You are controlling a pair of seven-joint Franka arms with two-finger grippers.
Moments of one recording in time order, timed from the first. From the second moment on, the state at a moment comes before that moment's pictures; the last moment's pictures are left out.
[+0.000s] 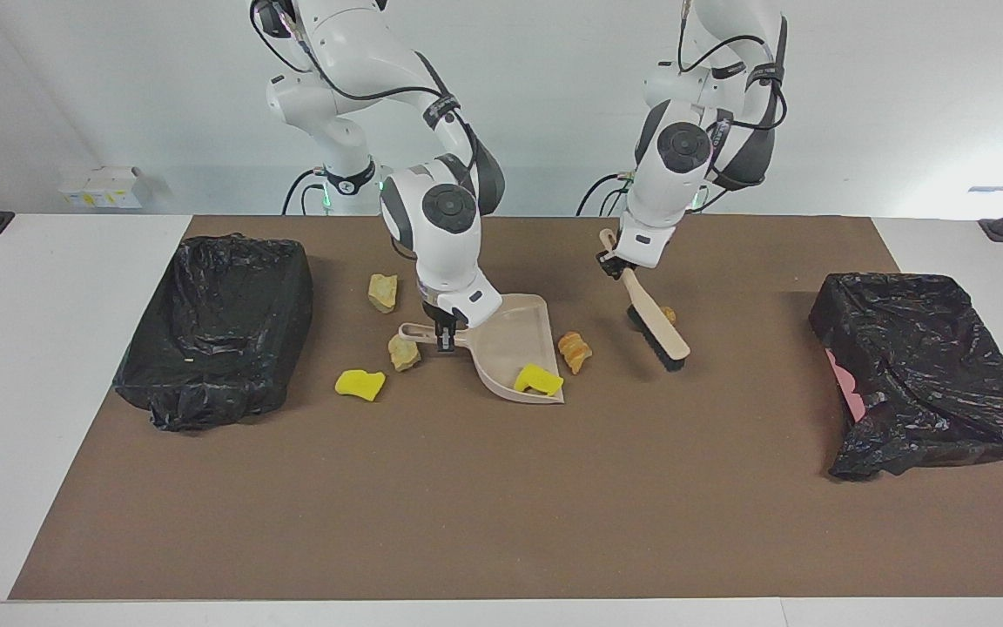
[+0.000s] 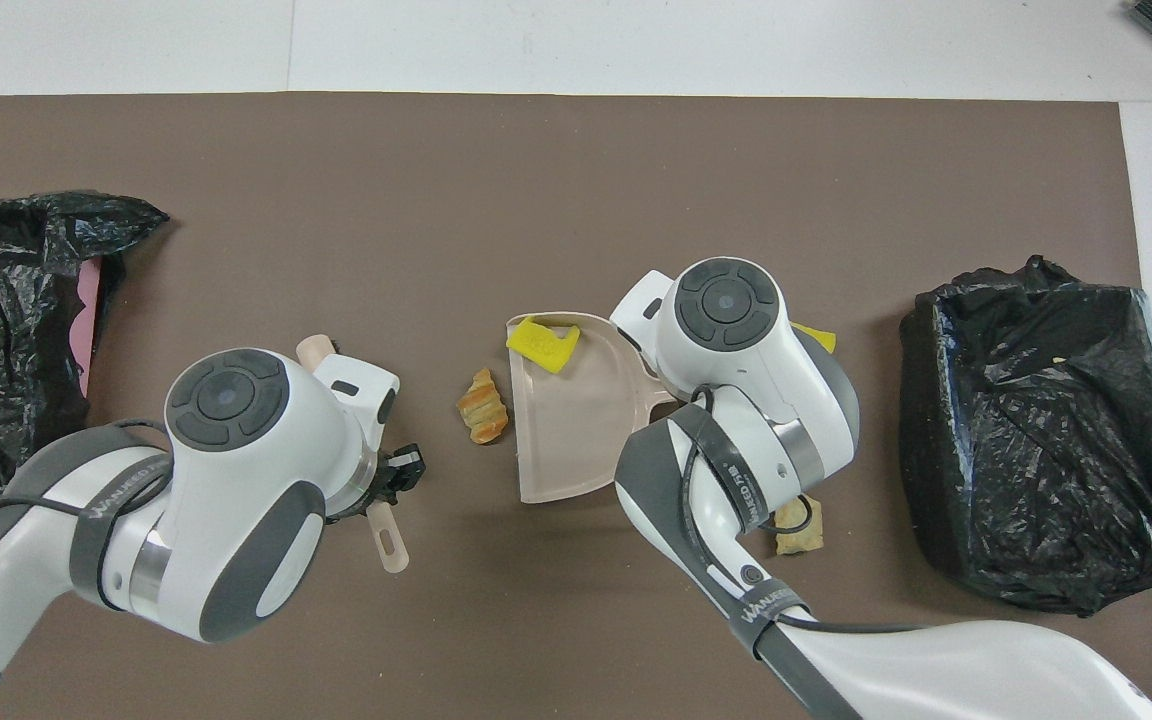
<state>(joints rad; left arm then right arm) -0.47 -0.07 0.01 -2.20 -0.08 1.91 -0.81 0.44 0.32 0.03 -1.83 -0.08 2.06 -1.10</state>
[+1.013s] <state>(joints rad) -0.48 -0.15 -0.02 -2.48 -0.03 2.16 -0.82 0.43 0.32 0.03 -1.83 -0.08 2.06 -1.10</state>
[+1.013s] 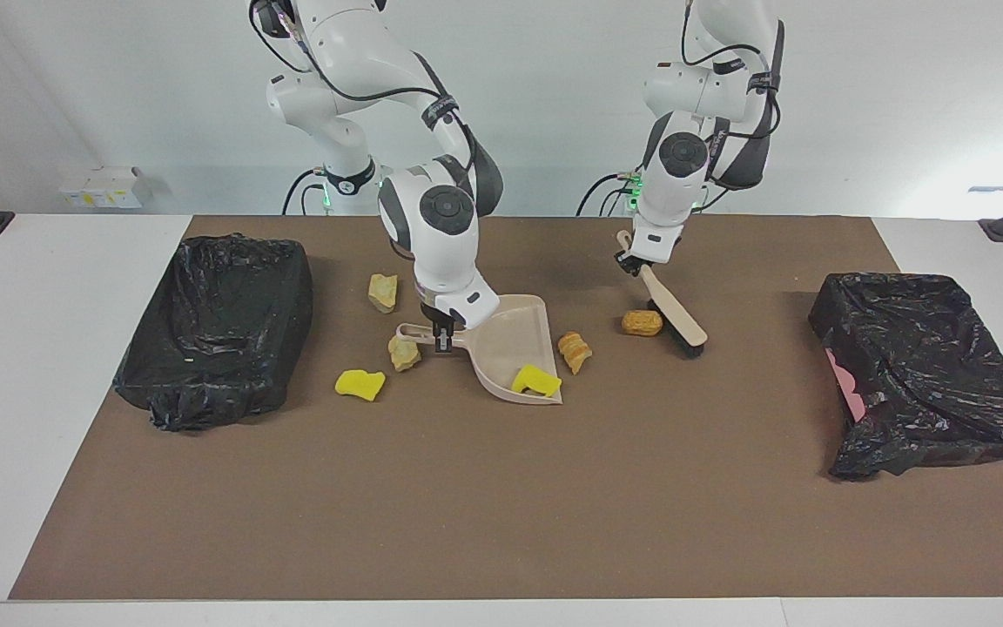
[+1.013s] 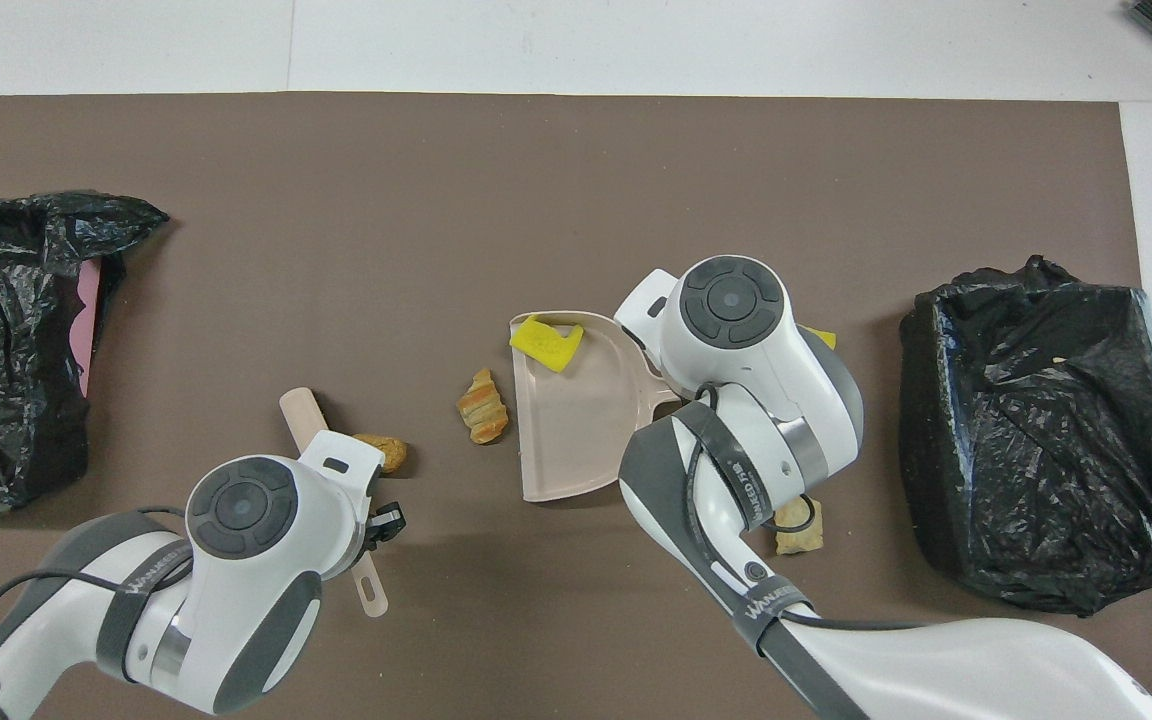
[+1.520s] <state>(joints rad) -0.59 -0.01 -0.03 -2.29 -0.10 2.17 -0.81 0.43 0.32 0.03 -1.83 -0.08 2.06 -1.10</state>
